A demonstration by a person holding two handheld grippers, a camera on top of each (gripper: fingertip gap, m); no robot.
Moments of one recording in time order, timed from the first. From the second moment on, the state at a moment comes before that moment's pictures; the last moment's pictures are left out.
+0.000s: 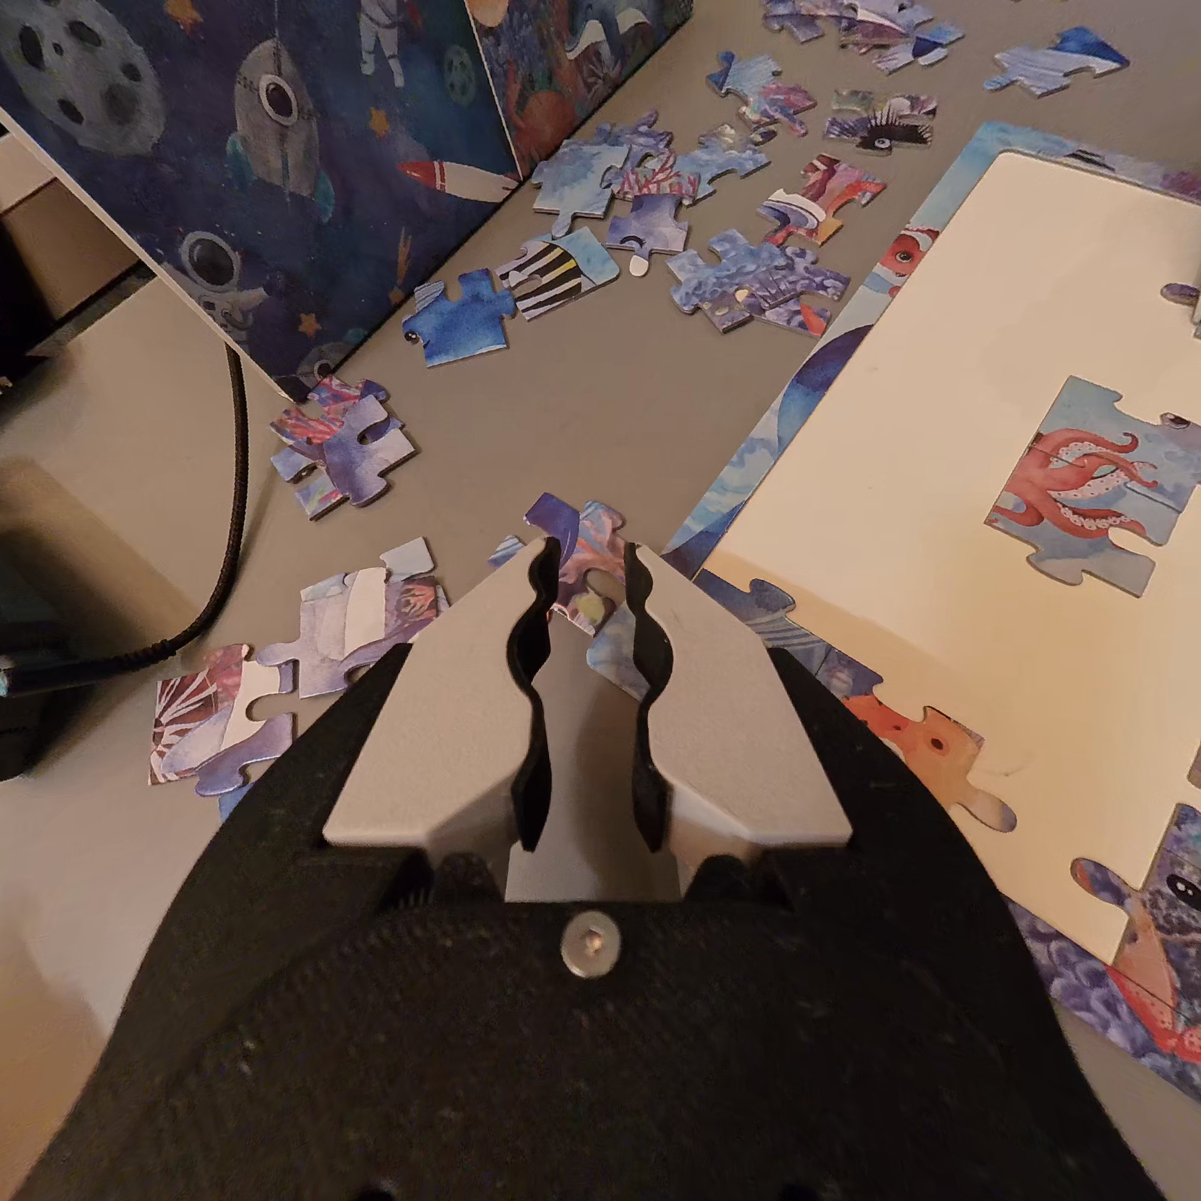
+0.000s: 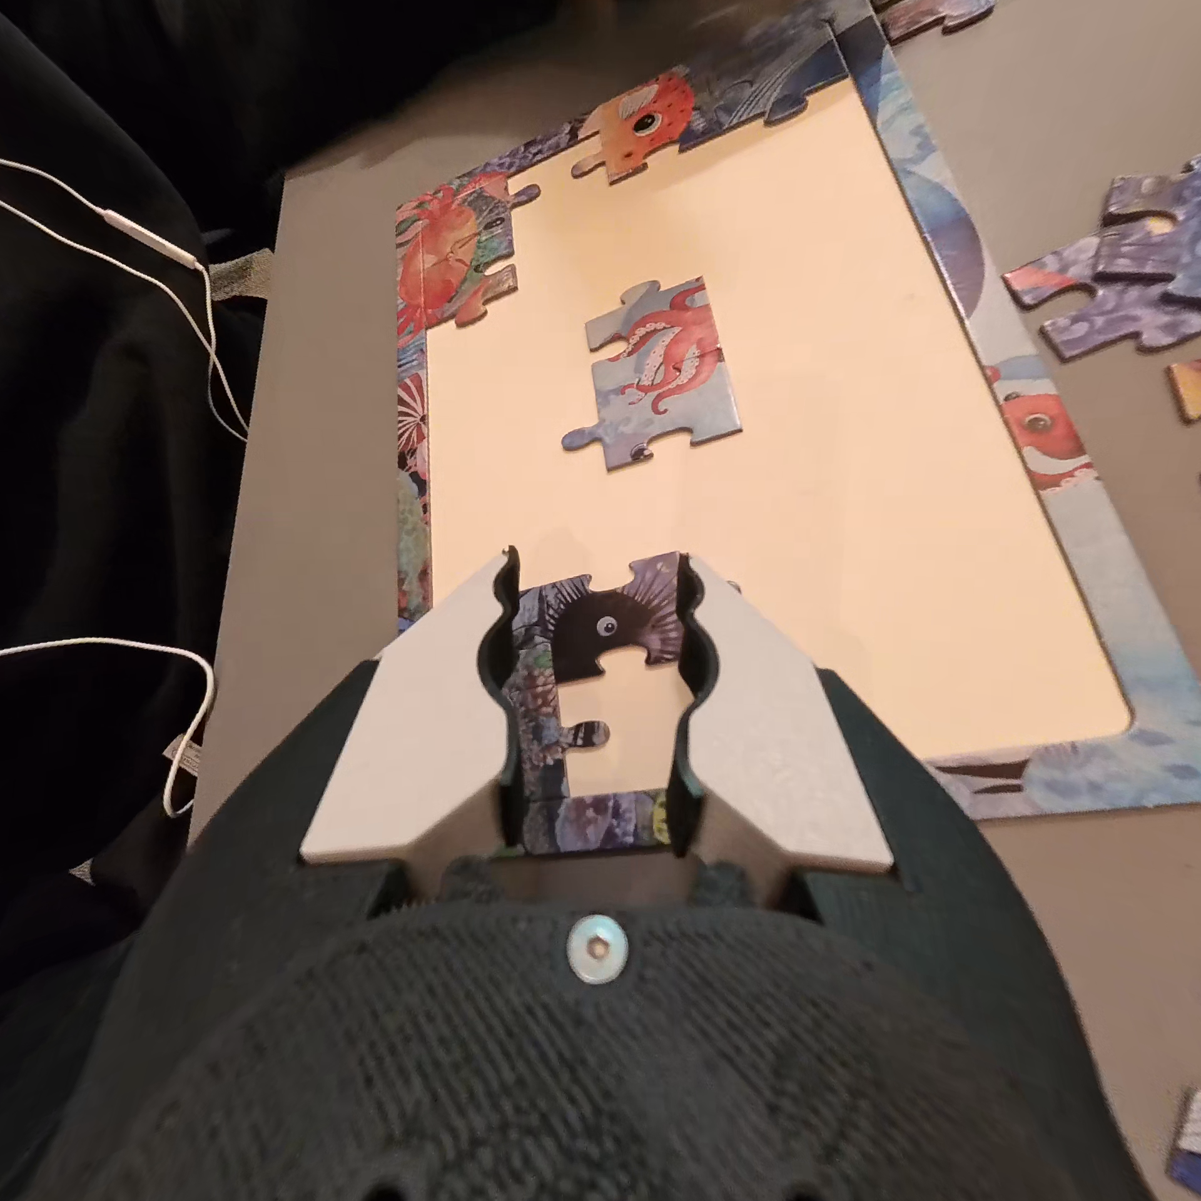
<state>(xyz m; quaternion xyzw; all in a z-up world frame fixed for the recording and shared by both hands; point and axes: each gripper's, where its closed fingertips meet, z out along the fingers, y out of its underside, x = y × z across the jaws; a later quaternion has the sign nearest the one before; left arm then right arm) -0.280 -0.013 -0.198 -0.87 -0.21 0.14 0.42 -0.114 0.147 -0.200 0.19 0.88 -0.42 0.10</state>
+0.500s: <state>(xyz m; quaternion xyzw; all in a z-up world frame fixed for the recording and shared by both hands) -0.280 -0.013 -0.199 -0.87 -0.20 0.15 0.42 -0.139 0.152 -0.174 0.19 0.86 -0.47 0.00</state>
